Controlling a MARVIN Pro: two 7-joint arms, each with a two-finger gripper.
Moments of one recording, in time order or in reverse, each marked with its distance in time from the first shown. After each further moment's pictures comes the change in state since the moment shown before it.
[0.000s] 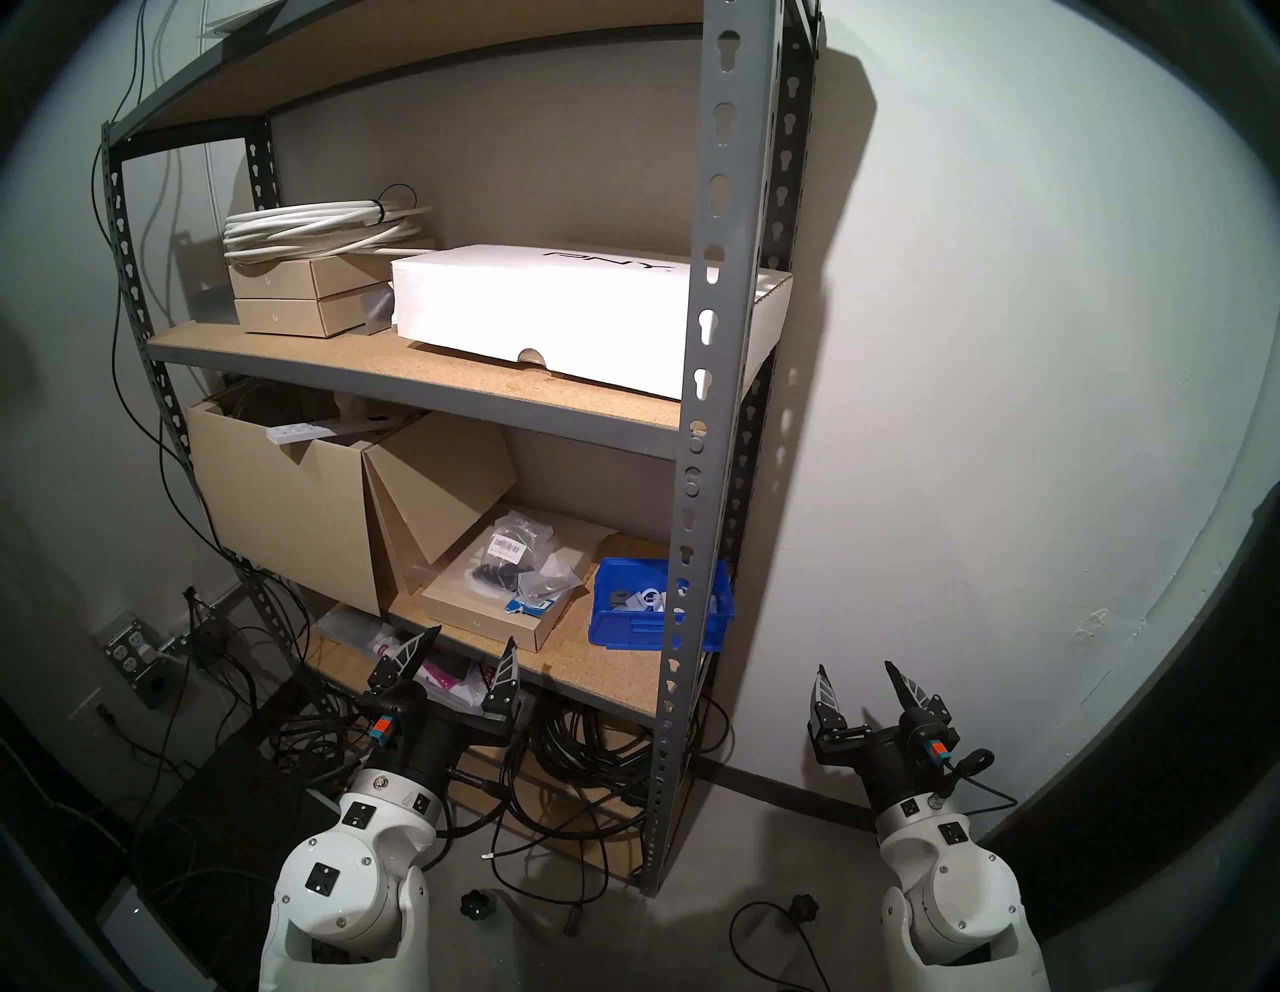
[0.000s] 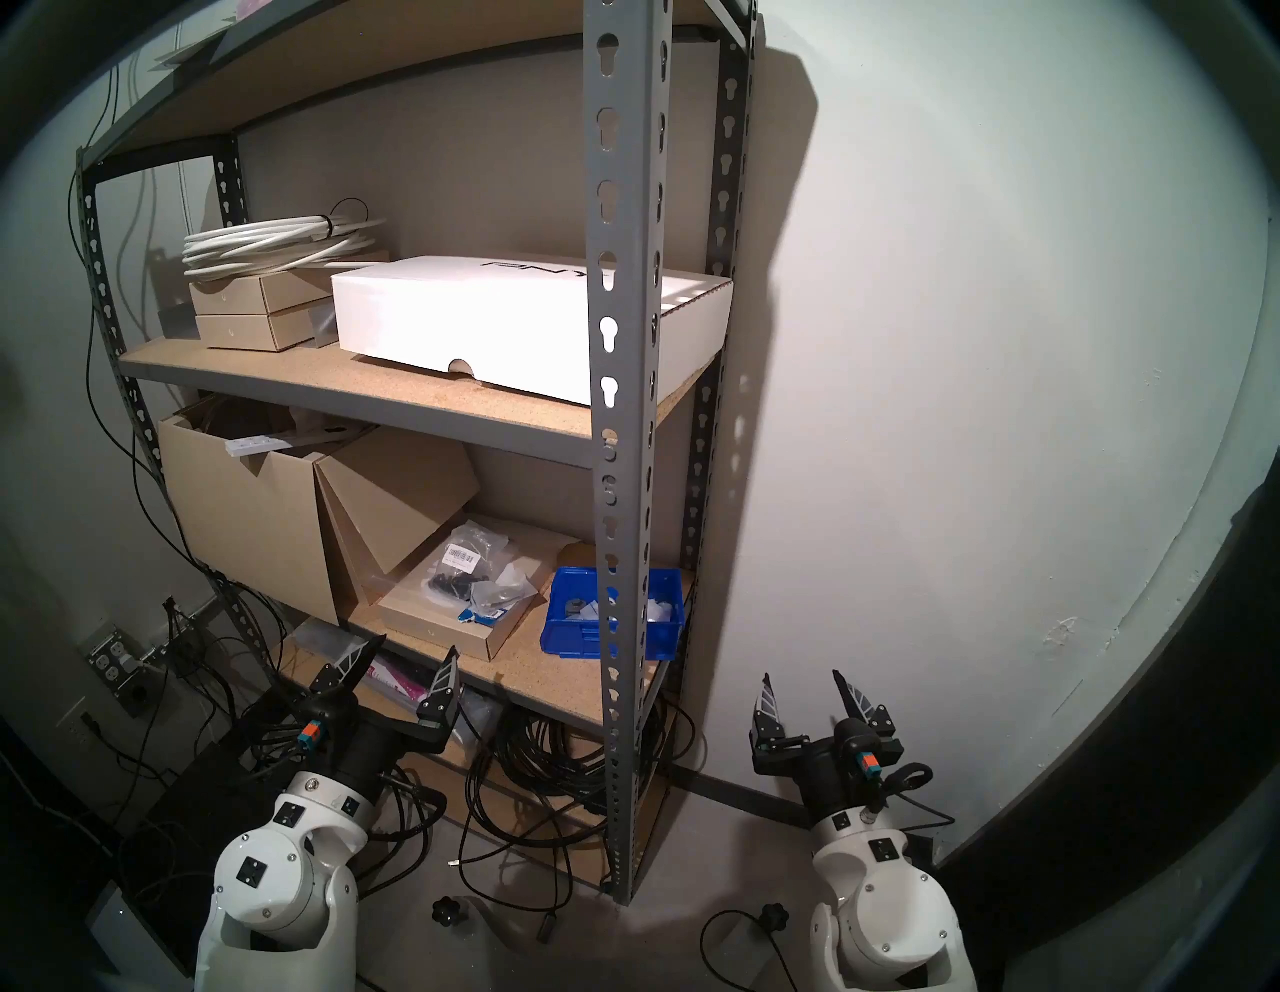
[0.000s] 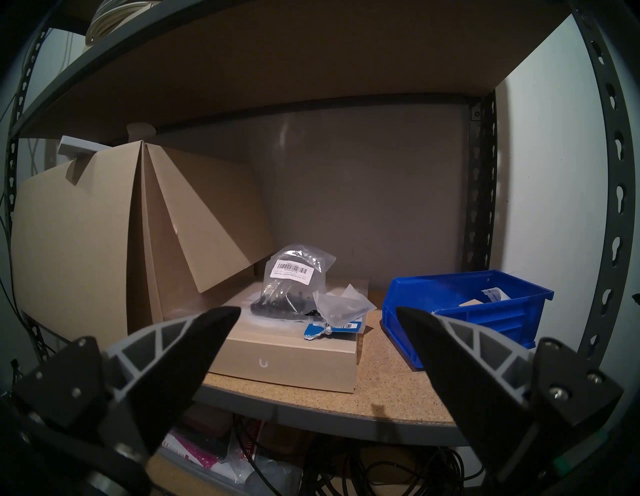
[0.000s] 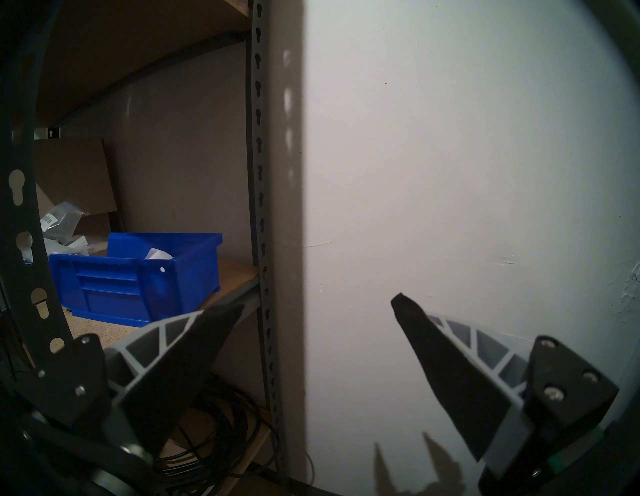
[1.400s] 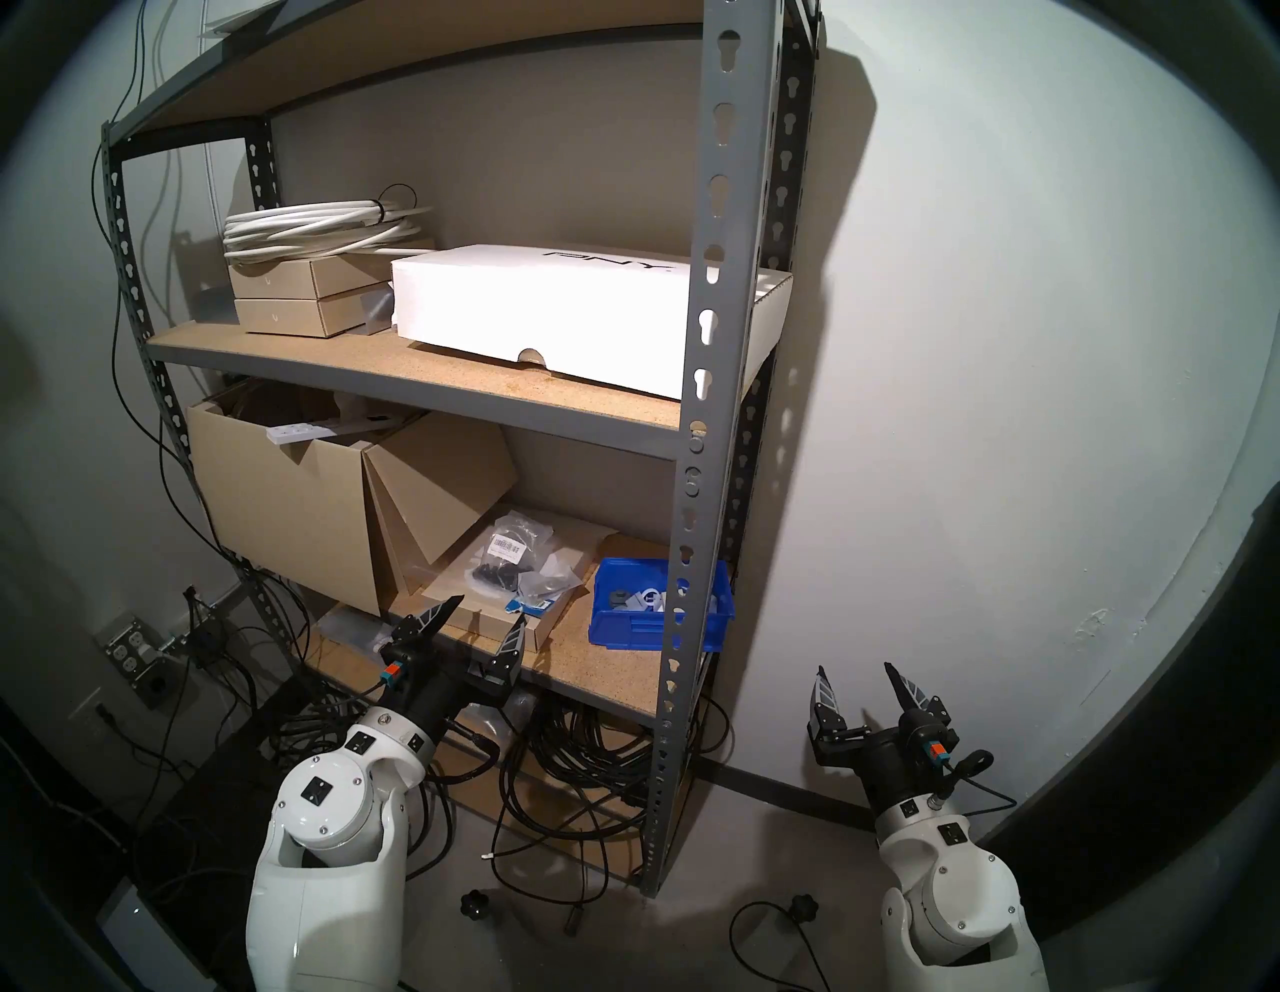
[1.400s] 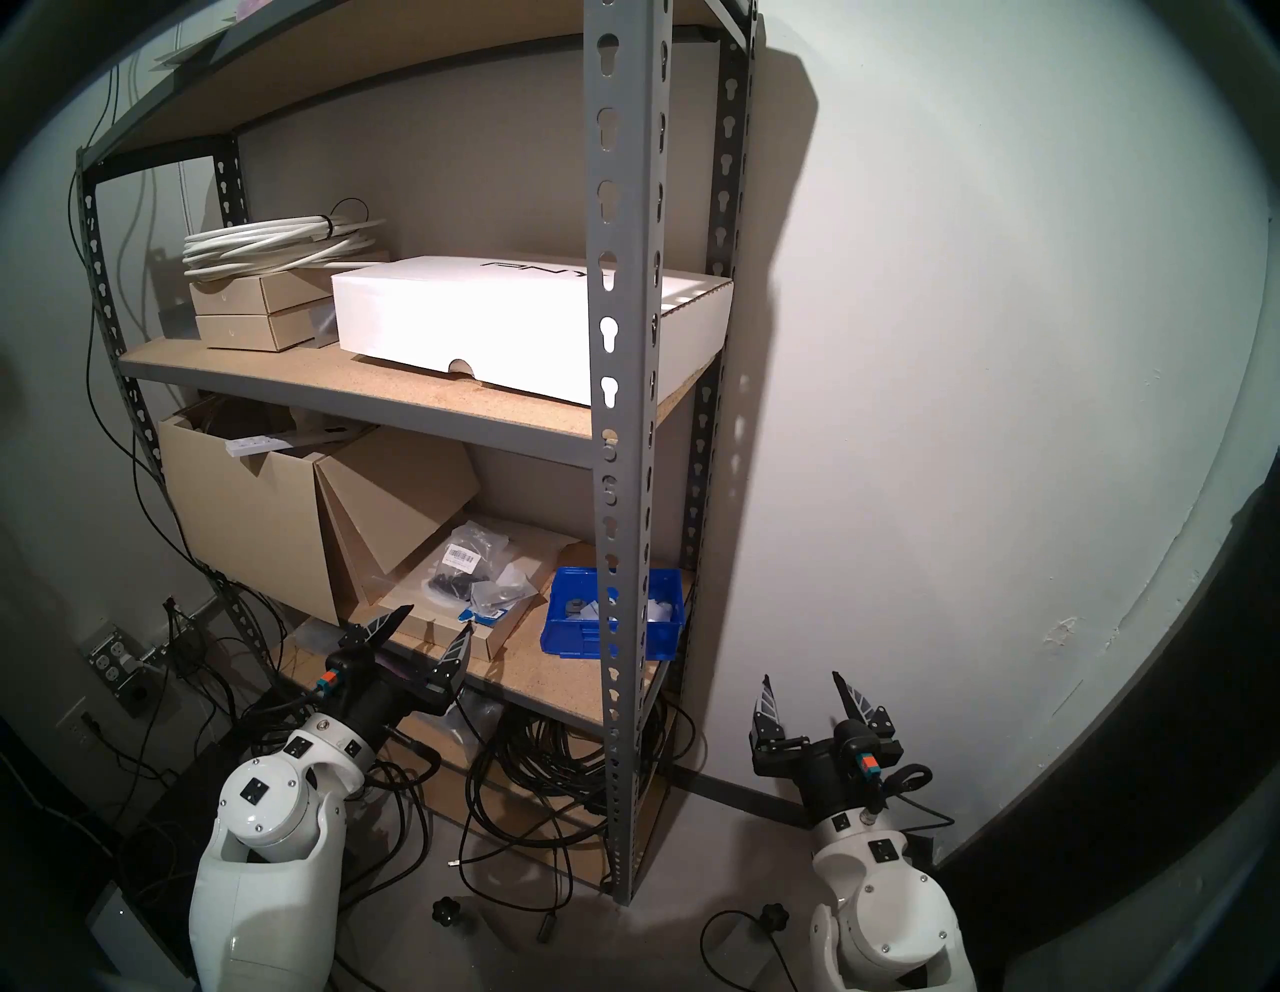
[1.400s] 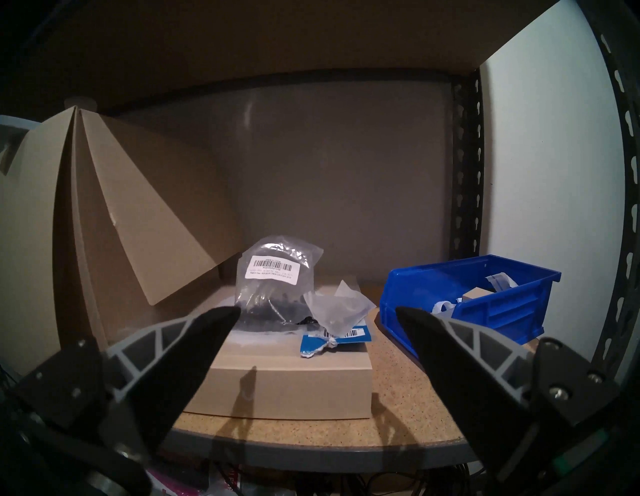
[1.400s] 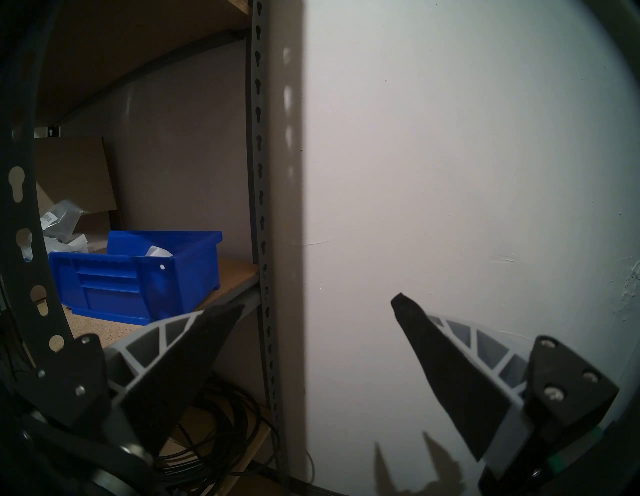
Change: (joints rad) left arm -0.292 0.144 -0.048 0.258 -0.072 0.061 -0.163; right arm 0.000 0.000 0.000 0.003 0.000 0.000 0.000
